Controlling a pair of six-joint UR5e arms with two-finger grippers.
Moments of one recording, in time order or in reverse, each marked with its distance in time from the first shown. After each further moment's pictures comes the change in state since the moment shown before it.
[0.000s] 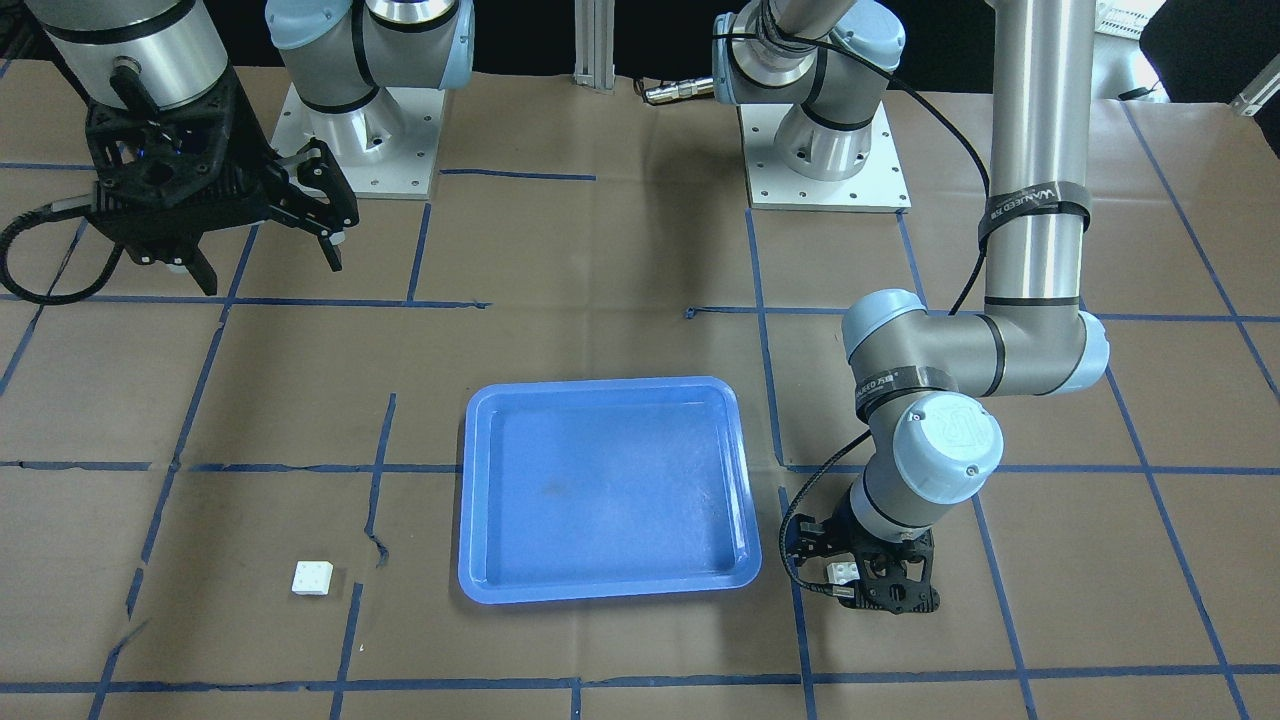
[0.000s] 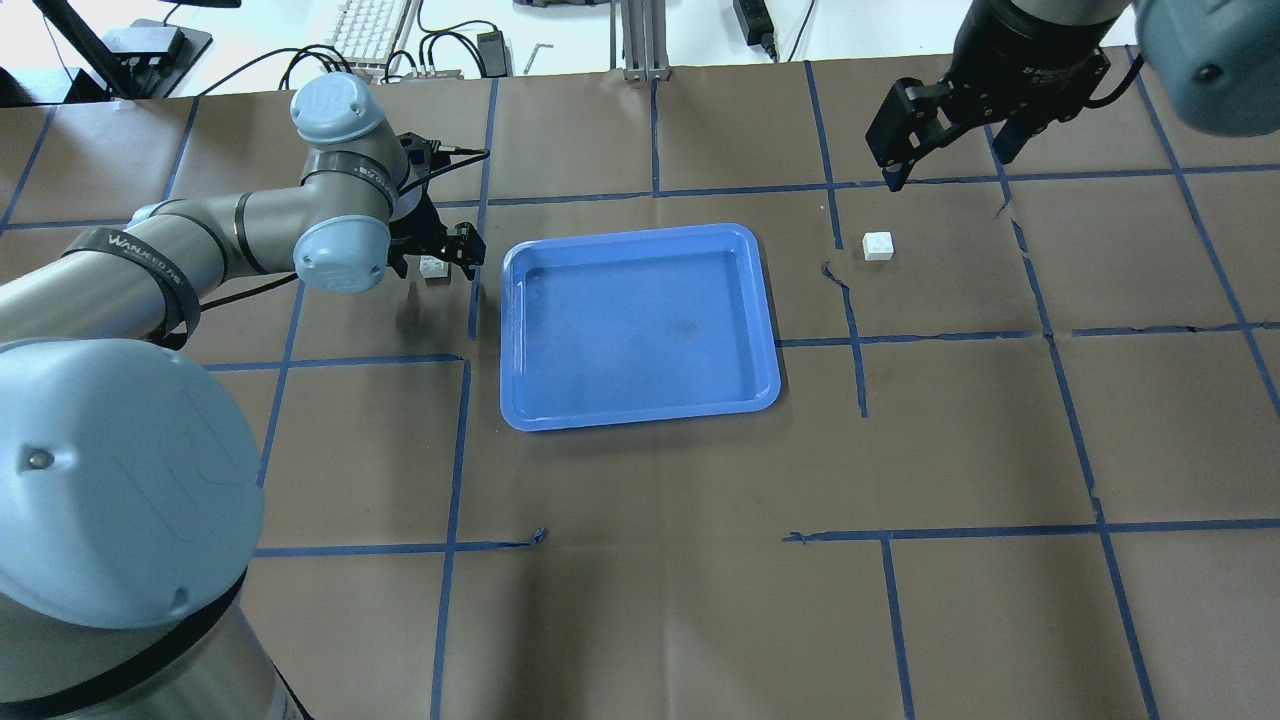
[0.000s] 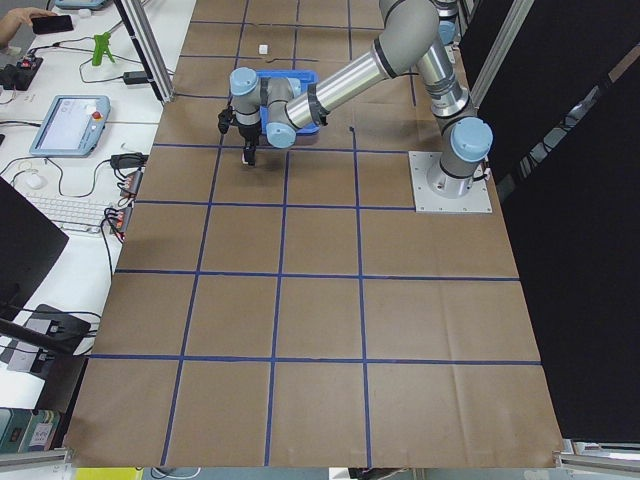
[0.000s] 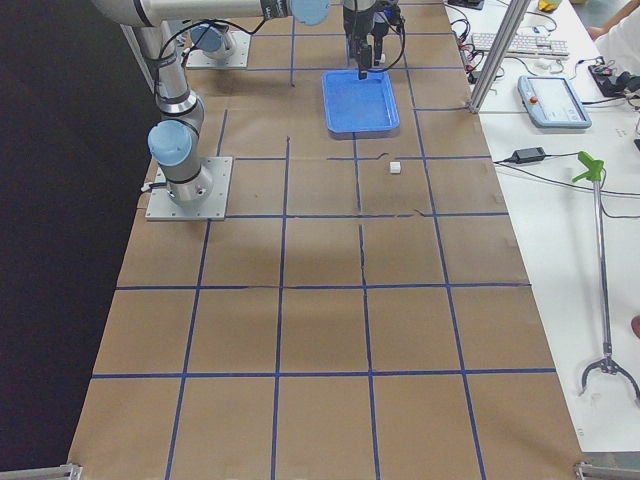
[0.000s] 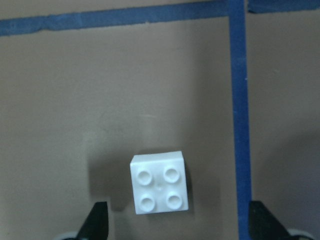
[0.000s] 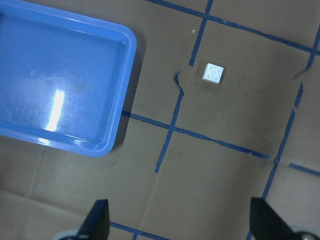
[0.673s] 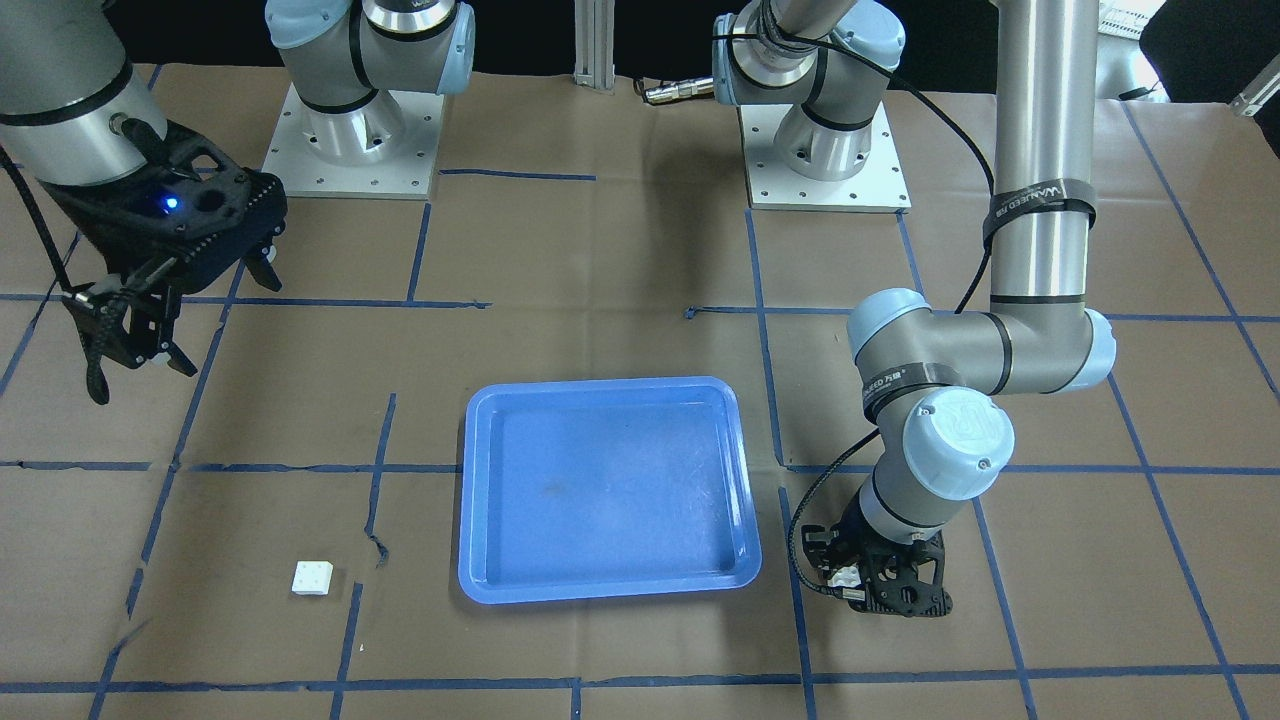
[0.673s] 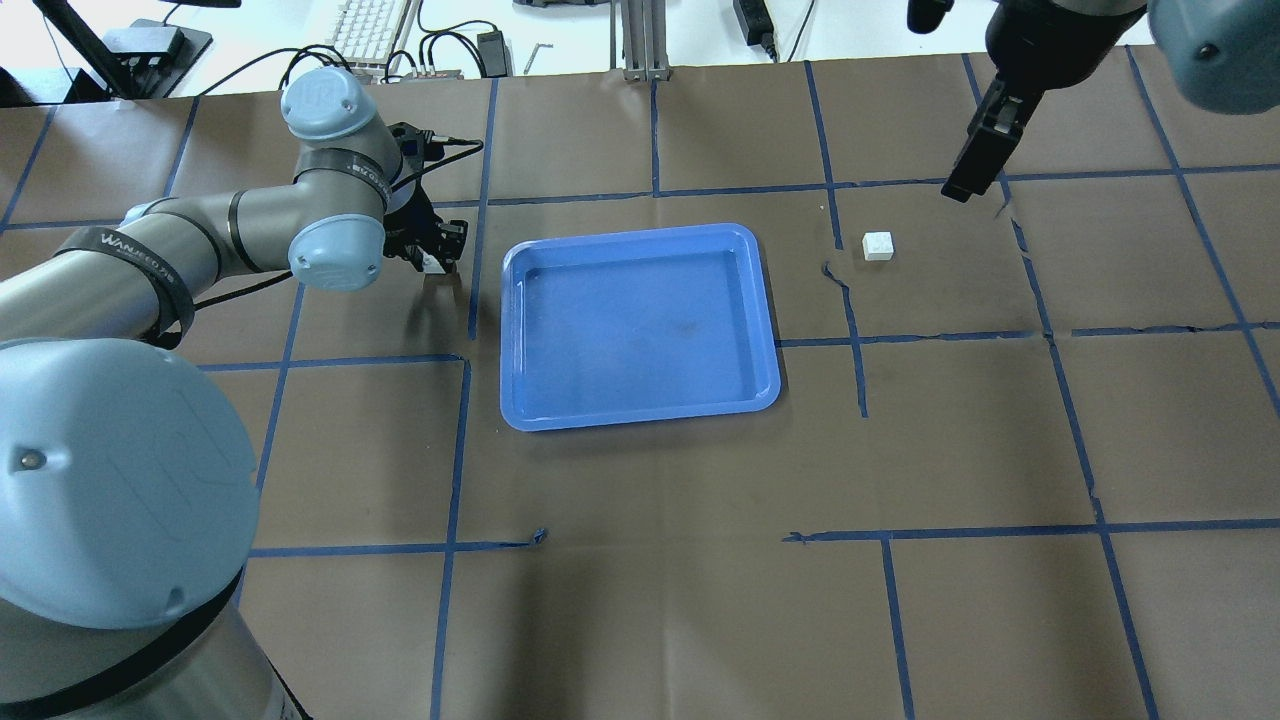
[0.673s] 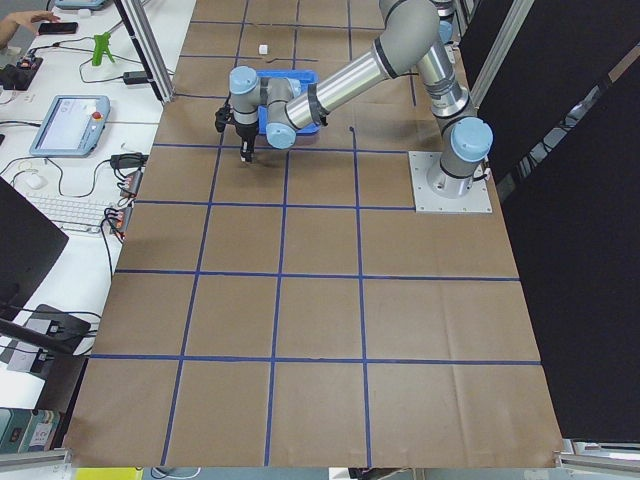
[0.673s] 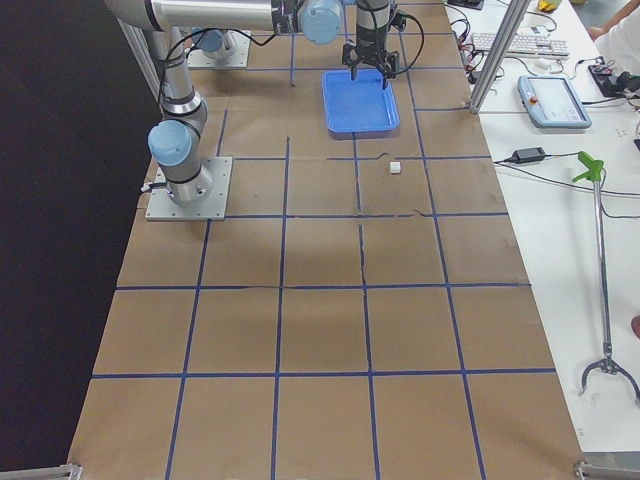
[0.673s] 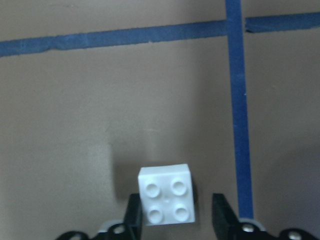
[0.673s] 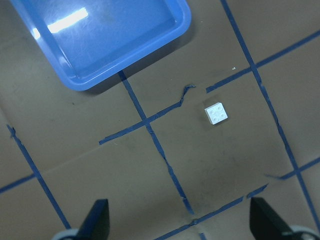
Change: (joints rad) left arm 0.007 0.022 0.002 0.025 0.001 0.020; right arm -0.070 0.077 -0.014 -0.043 0.006 -0.937
